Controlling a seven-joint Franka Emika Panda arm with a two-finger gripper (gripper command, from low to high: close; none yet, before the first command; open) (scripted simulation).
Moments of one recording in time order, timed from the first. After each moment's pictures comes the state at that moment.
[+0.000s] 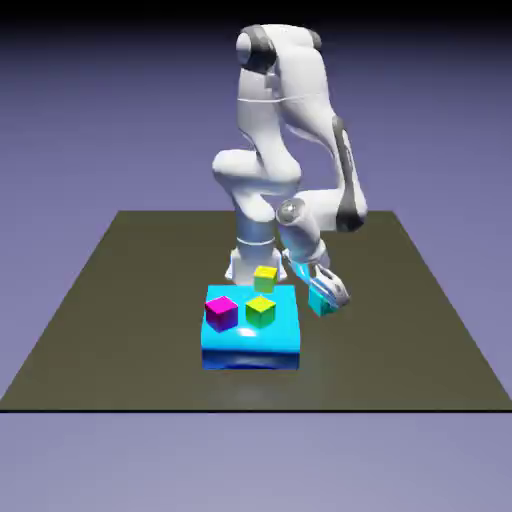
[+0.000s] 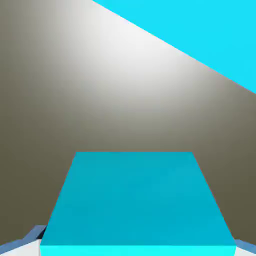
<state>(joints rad) -0.42 -0.14 0.97 -2.89 1.06 2.55 1.40</state>
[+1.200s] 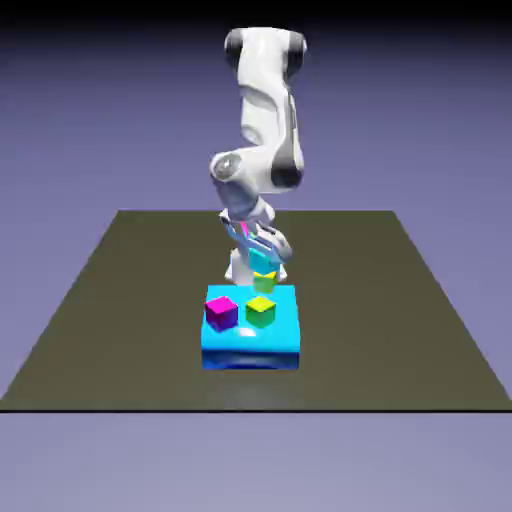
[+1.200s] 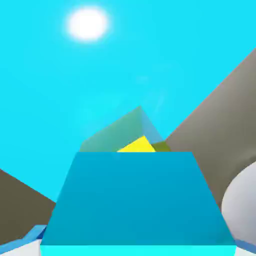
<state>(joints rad) -0.15 -0.63 0.08 -3.05 0.38 2.10 1.33</state>
